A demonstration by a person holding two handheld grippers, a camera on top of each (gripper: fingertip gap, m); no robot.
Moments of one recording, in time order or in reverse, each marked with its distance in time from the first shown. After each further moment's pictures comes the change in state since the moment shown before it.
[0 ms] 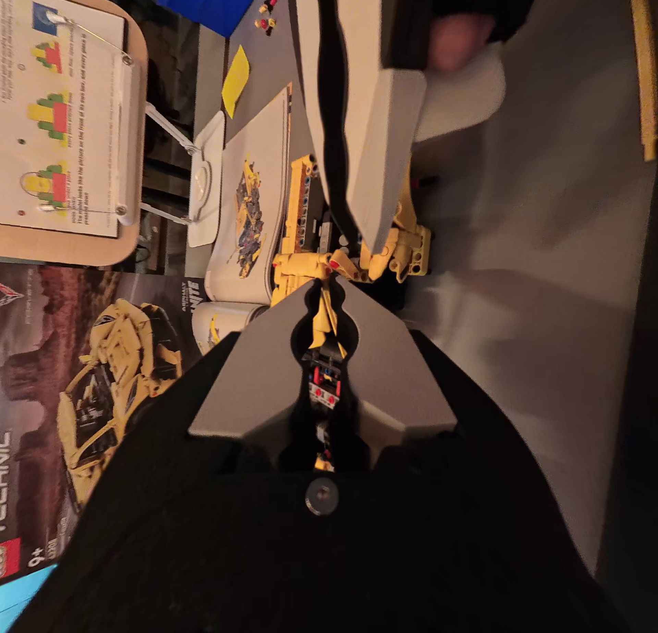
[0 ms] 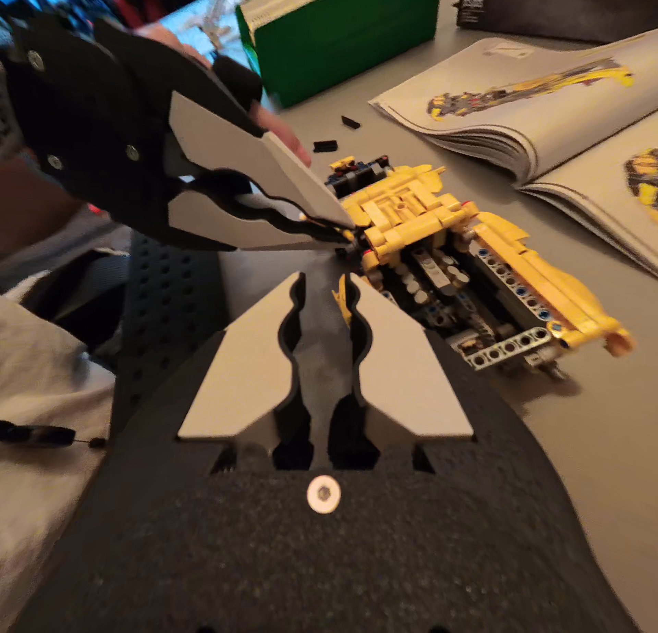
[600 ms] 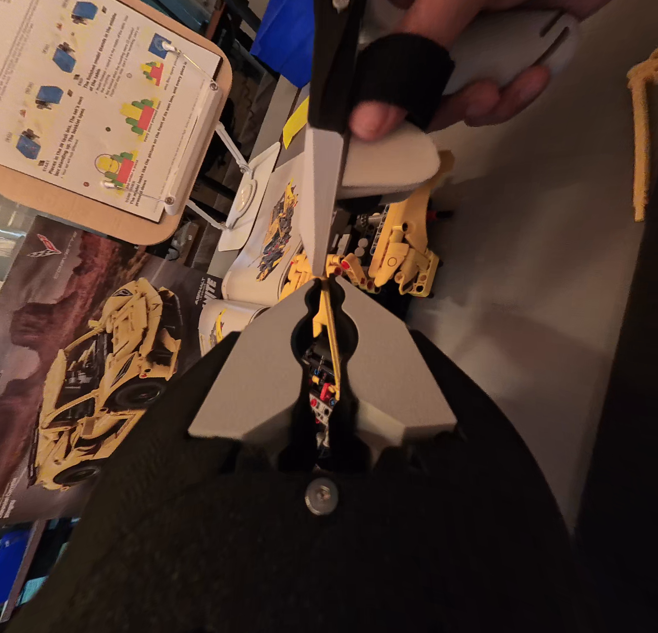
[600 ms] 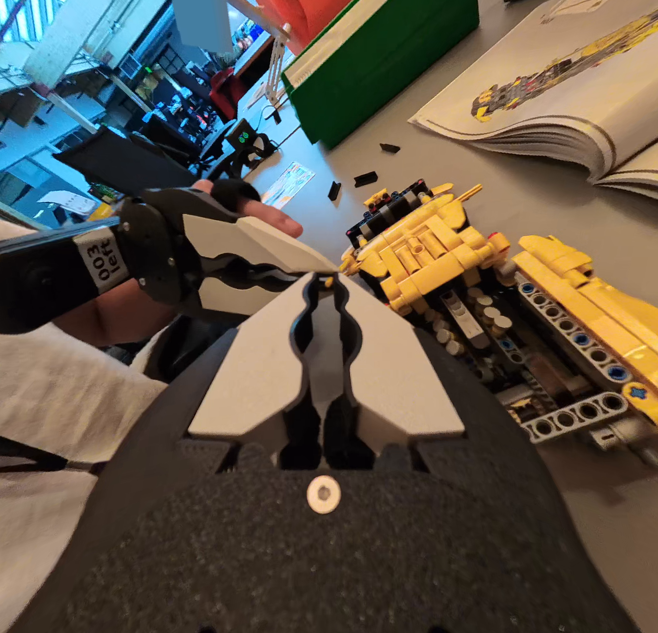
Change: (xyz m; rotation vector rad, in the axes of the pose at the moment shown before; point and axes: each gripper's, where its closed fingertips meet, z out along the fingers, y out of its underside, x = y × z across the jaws) left arm -0.005 -0.002 -0.016 0.149 -0.153 -0.166; right arm -0.005 -0.030 0.018 0.042 -0.196 0.271
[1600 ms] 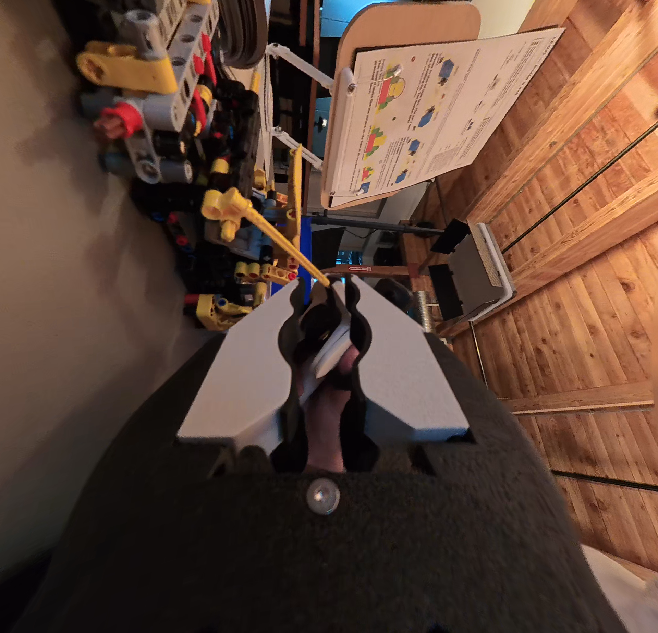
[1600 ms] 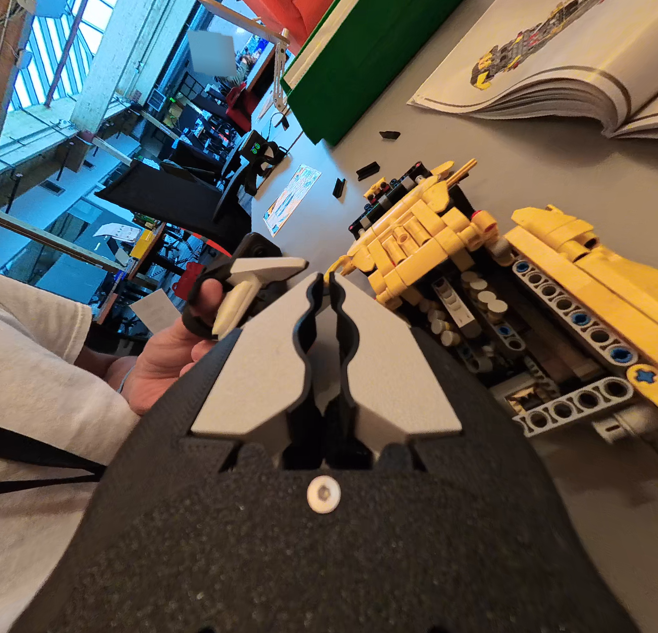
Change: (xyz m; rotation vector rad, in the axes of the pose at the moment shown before) left arm -0.007 0.012 -0.010 0.626 0.073 -2.513; right arm 0.008 0.001 0.002 -0.009 -0.053 0.156
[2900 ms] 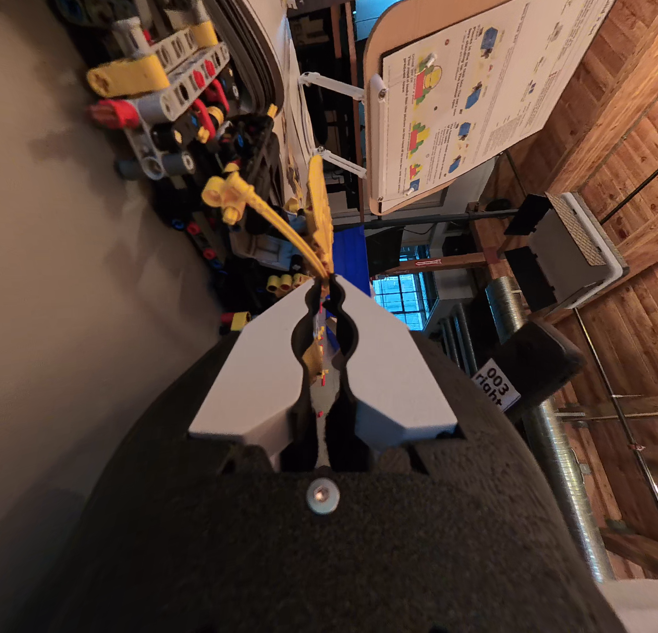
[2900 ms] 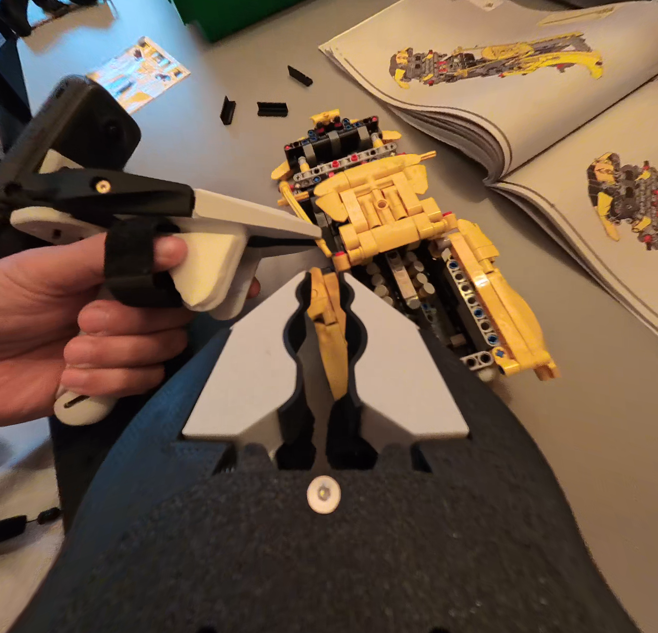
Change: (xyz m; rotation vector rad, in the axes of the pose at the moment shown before) left arm -0.015 -0.018 0.008 0.012 -0.142 0.235; right arm 0.019 0.015 0.004 -0.177 0.500 -0.455
